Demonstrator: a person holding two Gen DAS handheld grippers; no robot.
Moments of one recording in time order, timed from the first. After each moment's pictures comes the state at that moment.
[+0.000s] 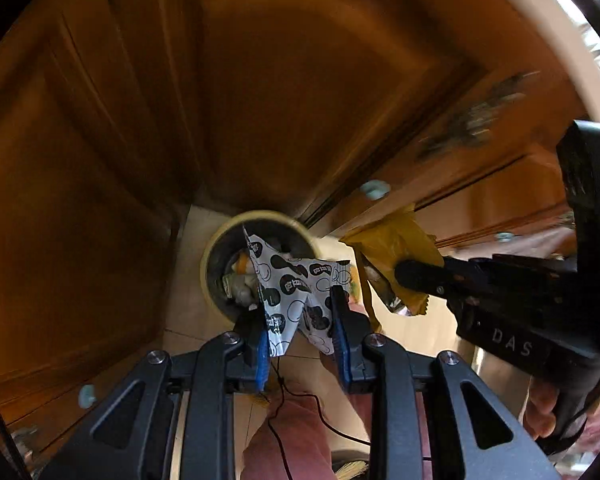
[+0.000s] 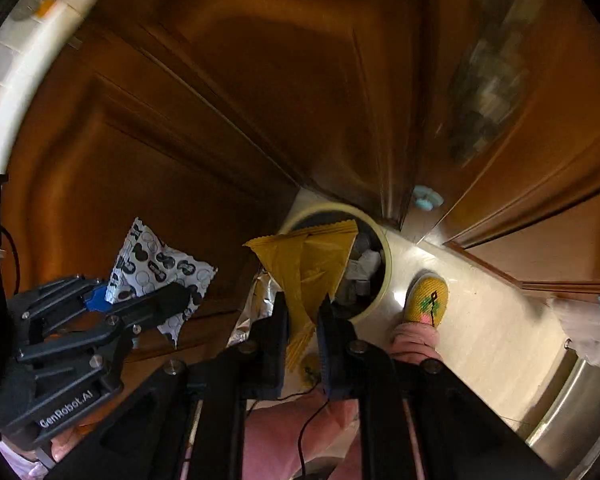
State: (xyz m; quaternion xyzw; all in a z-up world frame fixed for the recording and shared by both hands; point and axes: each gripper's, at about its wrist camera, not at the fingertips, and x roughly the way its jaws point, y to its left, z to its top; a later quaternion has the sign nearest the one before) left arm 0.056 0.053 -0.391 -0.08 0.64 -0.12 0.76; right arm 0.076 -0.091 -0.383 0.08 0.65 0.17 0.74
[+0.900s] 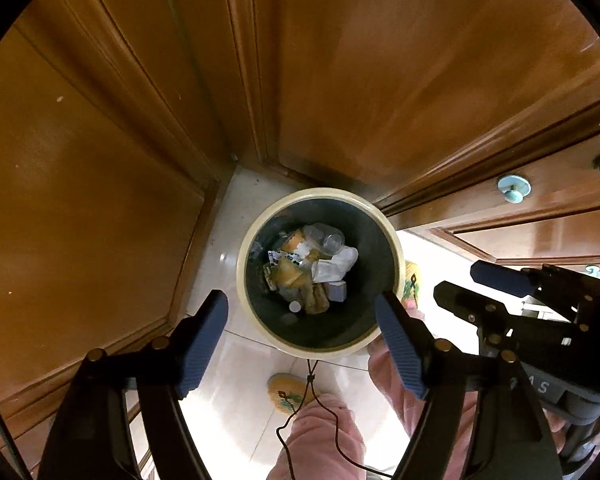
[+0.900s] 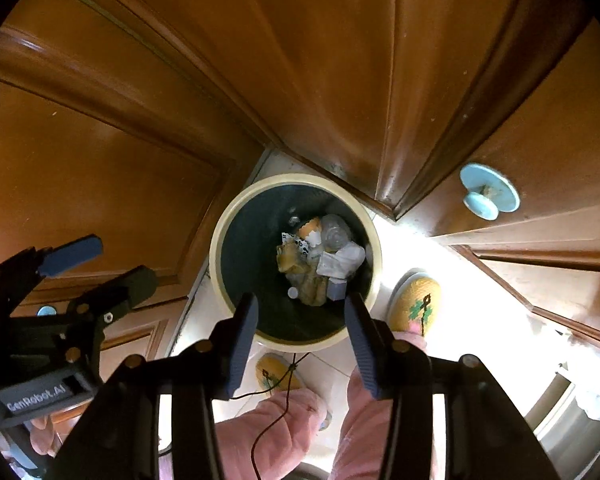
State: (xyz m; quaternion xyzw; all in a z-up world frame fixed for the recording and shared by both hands) left arm 0.089 0.065 -0.507 -0.06 0.68 -0.02 0.73; right arm 0.119 -0.073 -0.503 0.02 0.69 0.17 0.71
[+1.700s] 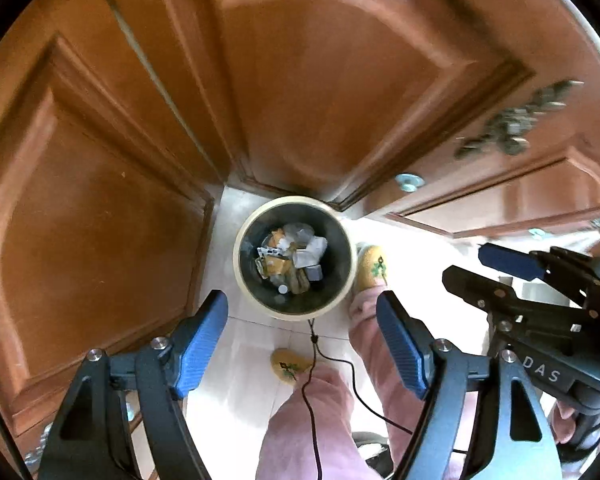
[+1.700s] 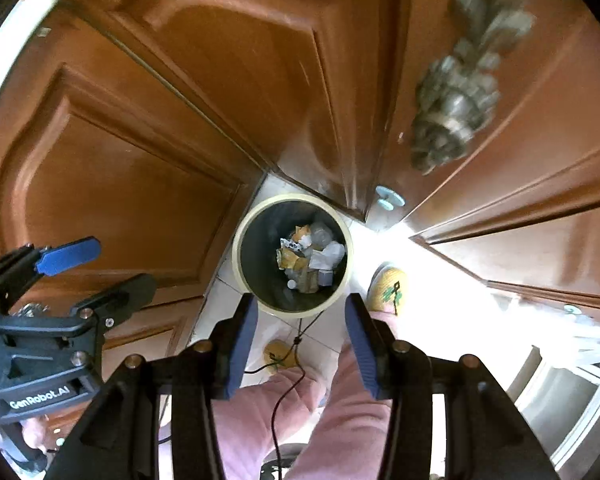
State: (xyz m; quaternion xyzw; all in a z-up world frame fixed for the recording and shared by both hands) left arm 0.075 0.037 -0.351 -0.02 0.67 -0.07 0.74; right arm 0.086 -0.107 -0.352 0.02 0.67 0.14 0.73
